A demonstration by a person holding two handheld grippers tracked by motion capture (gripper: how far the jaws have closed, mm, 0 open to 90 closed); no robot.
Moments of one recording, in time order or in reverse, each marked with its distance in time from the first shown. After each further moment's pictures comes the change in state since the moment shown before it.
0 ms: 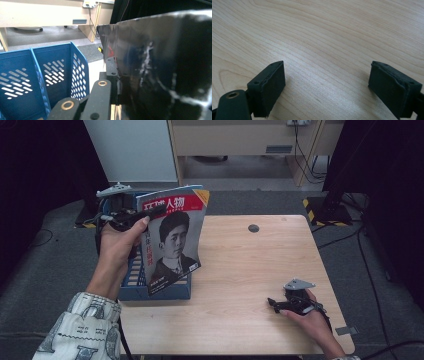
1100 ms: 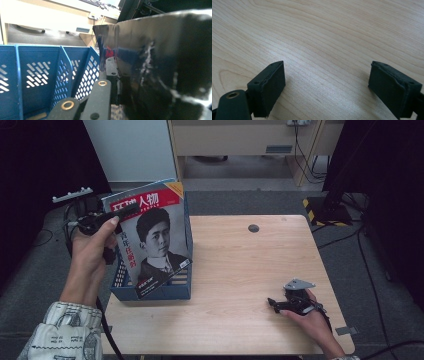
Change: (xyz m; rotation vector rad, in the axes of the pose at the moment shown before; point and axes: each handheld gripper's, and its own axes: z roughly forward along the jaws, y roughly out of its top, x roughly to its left) left arm 0.043 -0.010 -0.051 -0.113 -0.007 -0.162; right arm 0.000 0.000 0.000 -0.001 0.000 0.000
